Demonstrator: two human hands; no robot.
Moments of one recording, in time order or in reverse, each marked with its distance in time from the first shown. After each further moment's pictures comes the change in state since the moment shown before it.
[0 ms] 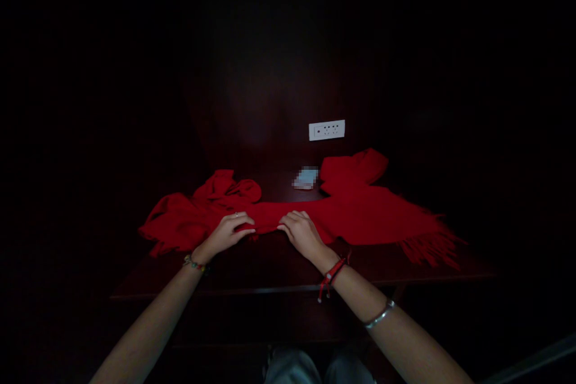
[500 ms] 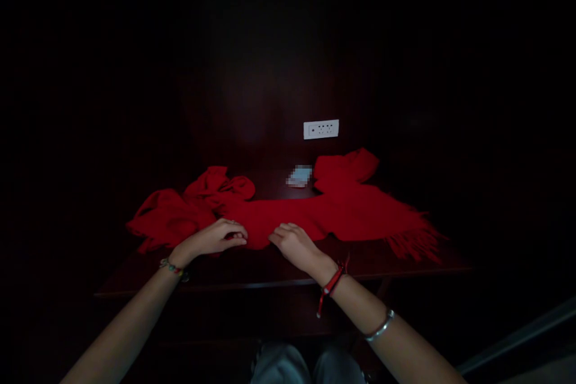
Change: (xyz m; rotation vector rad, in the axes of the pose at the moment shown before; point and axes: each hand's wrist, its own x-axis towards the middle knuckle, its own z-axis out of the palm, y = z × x) left_hand -0.002 0.010 -0.013 0.003 -0.325 0.062; right_hand -0.020 -0.016 -0.013 -0.144 -0.205 -0.229
